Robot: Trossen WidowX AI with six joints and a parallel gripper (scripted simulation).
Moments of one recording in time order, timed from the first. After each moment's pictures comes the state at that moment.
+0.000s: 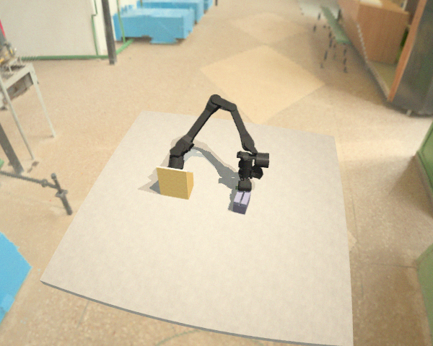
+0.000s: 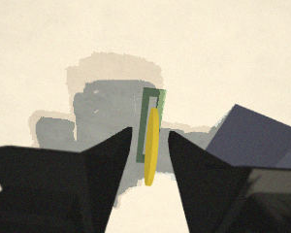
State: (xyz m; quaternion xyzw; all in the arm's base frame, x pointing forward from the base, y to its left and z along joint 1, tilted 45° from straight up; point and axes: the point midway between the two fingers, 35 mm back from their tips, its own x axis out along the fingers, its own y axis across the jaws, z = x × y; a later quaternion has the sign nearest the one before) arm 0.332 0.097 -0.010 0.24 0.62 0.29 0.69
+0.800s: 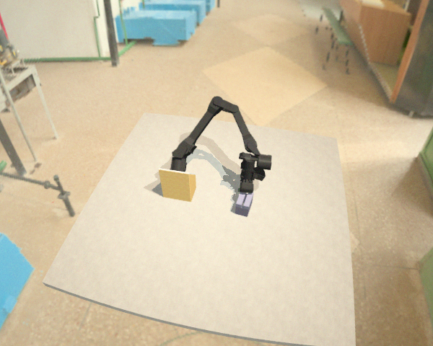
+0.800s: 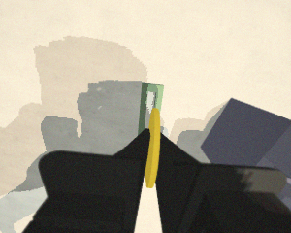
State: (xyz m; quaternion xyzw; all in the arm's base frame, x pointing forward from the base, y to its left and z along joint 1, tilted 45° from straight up) arm 0.329 0.091 -0.007 0.25 0.62 0.29 0.68
